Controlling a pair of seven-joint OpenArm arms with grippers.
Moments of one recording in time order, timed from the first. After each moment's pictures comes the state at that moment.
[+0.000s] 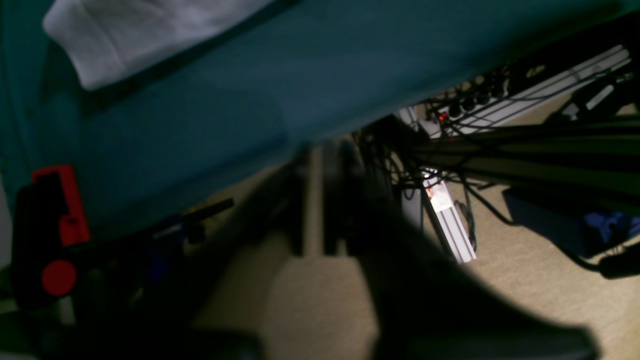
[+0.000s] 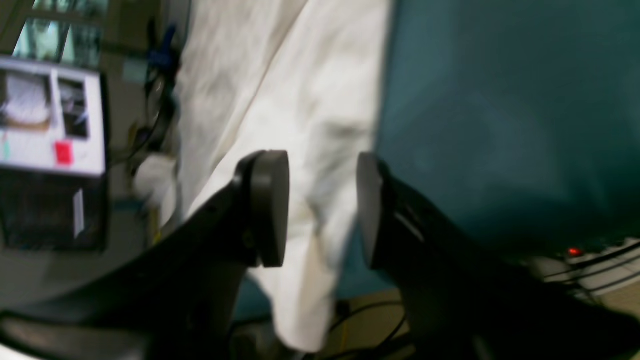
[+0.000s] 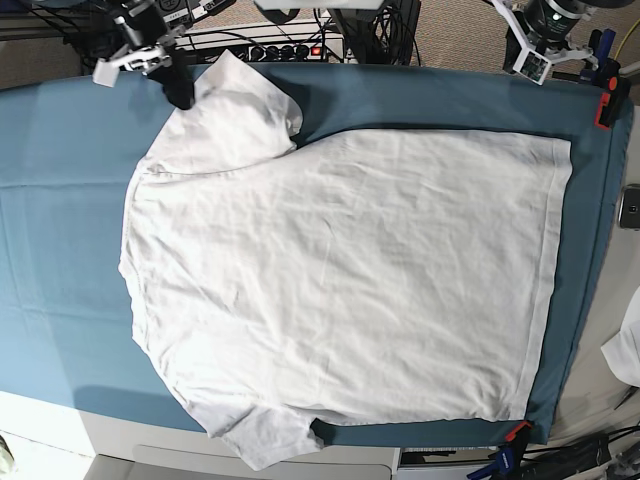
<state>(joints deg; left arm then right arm) 60.5 -28.3 -9.0 126.2 -12.8 -9.6 27.4 -36.6 -0.1 41.3 91.9 72.9 34.2 -46.9</state>
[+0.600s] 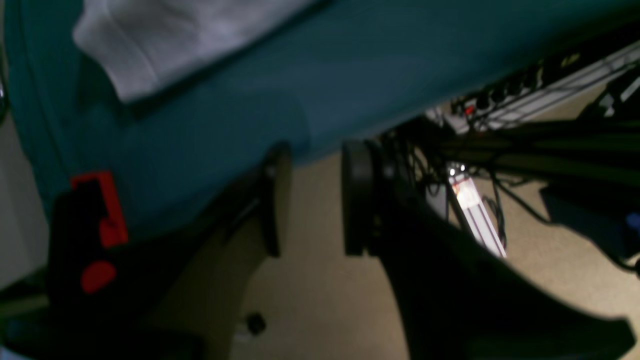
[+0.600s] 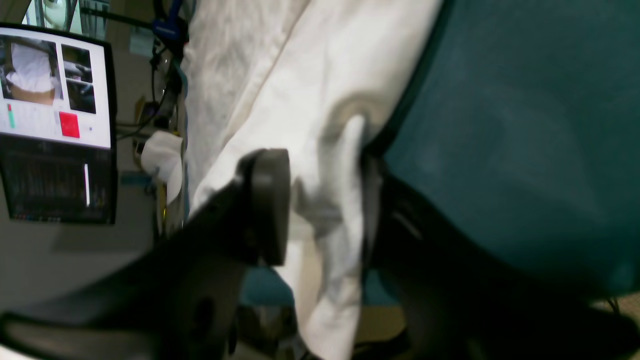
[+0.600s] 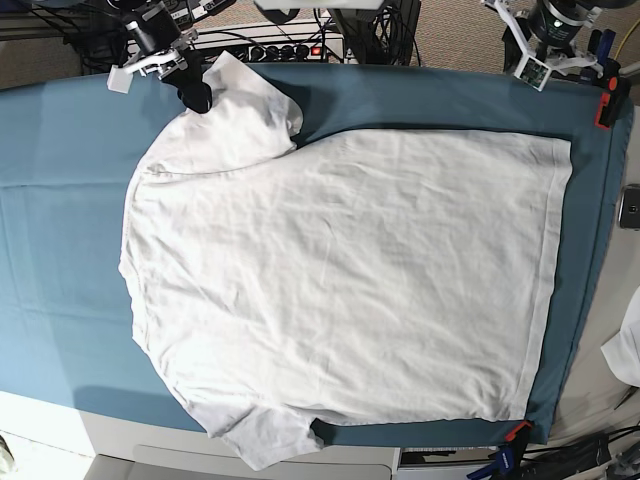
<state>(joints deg) 58.3 -28.3 -9.0 126.2 -9.9 -9.6 31.8 -36.5 0.0 34.5 92.0 69.9 33.3 -45.0</state>
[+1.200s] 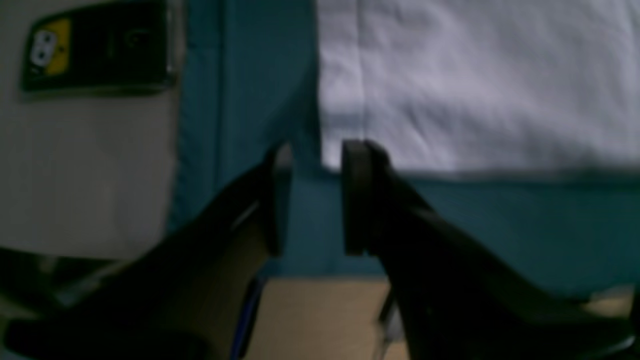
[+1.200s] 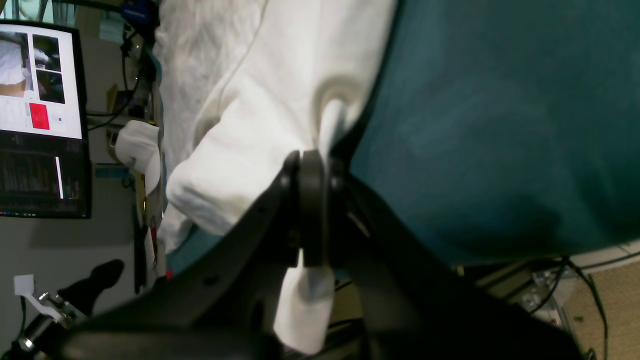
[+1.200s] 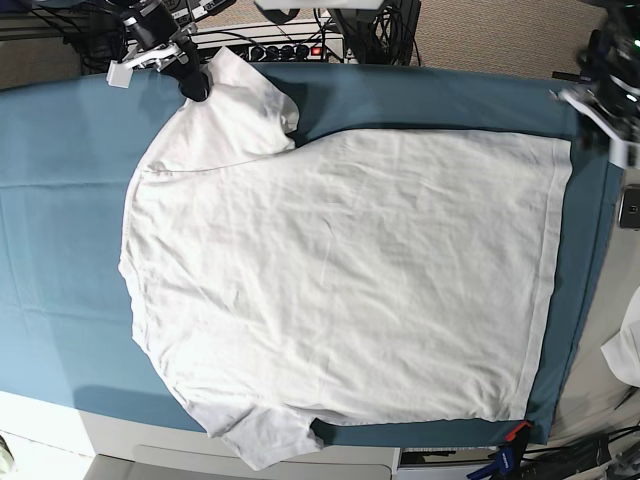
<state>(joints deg) 39.0 -27.5 -31.3 114.6 -36.8 -11.2 40.8 -37.3 0.8 35.6 92.0 67.9 33.8 -46.5</state>
